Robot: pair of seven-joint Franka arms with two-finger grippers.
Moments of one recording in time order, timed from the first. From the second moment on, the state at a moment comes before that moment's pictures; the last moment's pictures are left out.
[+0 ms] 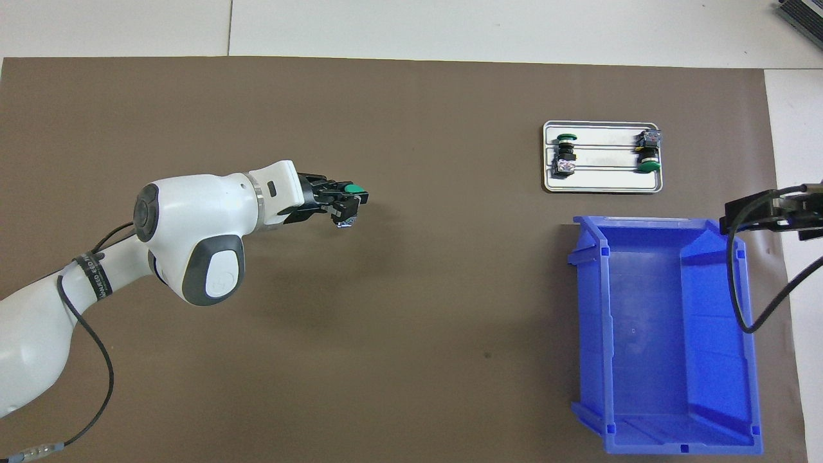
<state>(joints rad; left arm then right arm) 0.74 0.84 -1.24 -2.06 0.31 2.85 0.11 0.15 -0.04 -0.15 -1.57 -0.02 1.48 0.09</state>
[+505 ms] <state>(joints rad) 0.65 0.96 -1.25 -2.02 0.30 3.02 0.11 0.15 -0.04 -0.15 -1.57 -0.02 1.48 0.09</state>
